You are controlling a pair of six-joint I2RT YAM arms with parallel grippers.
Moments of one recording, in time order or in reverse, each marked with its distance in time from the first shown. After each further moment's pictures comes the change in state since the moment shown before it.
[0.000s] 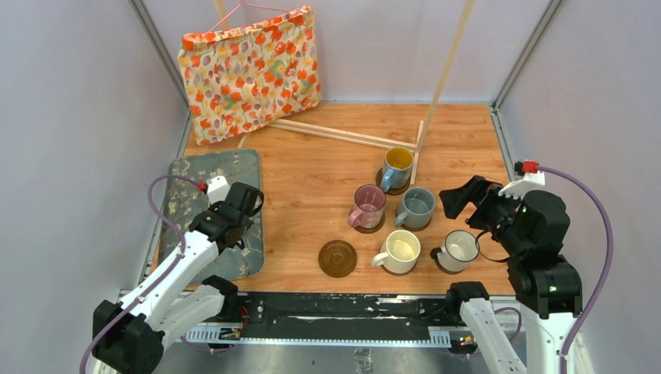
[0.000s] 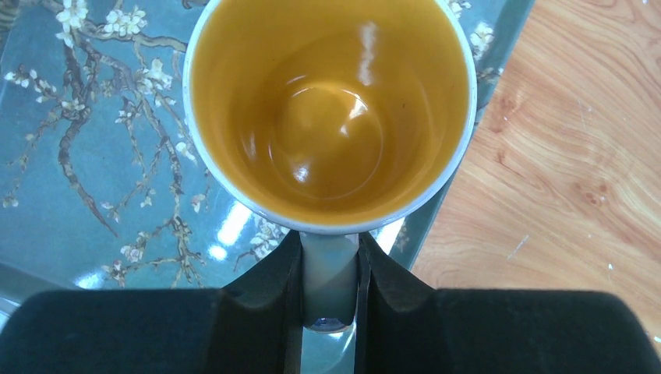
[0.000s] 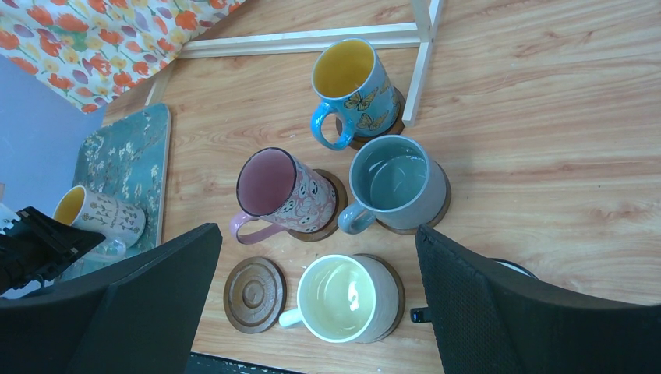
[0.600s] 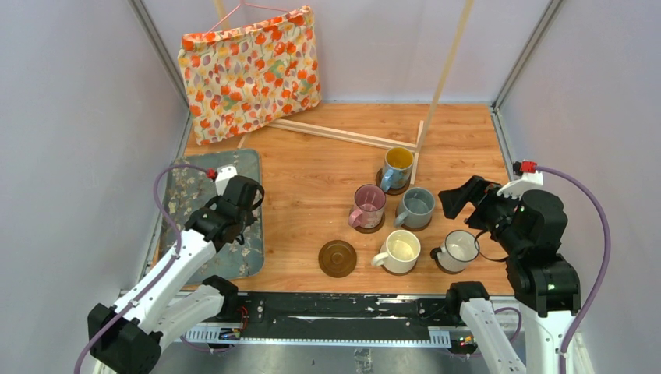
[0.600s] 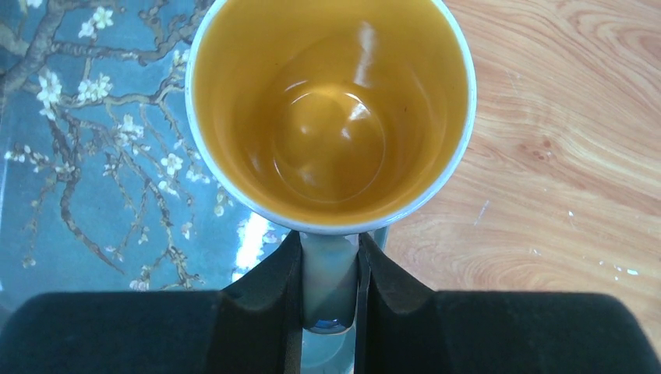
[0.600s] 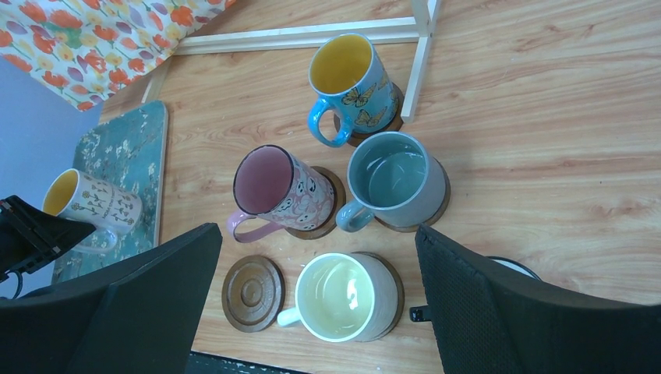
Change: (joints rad) left arm -0.016 -0.014 0.080 0.012 0.089 0.195; right arm 0.000 0.000 -0.014 0.002 0.001 0.001
